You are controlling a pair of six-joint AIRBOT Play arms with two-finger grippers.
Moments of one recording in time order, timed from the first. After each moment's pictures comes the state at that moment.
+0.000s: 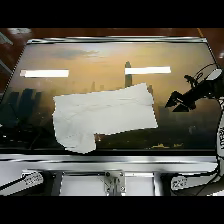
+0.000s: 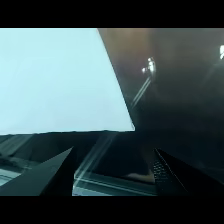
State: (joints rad) left arm 0.65 -1.26 0.63 0.98 -1.36 -1.21; right arm -0.28 -1.63 1.45 -1.16 1.55 1.42
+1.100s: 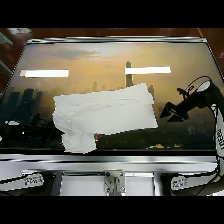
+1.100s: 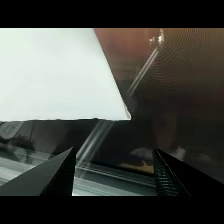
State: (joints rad) left arm 0.47 -1.40 0.57 0.73 -1.17 -1.14; right arm -0.27 -1.63 1.24 -1.15 1.50 1.40
